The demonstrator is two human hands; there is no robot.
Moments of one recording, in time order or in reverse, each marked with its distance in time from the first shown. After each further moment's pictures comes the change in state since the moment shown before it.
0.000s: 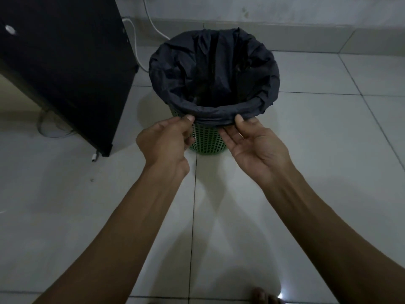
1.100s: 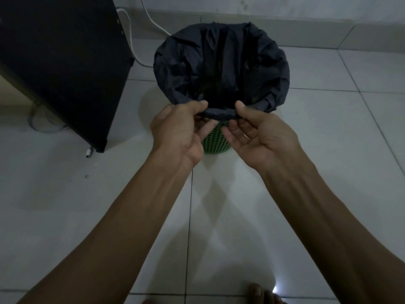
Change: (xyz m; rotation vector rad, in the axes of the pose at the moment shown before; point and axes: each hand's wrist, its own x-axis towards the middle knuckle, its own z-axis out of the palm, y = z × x) left_hand -0.006 0.007 0.023 -0.200 -0.208 -0.153; right_hand -0.011 -0.015 0.027 -0.147 0.383 0.067
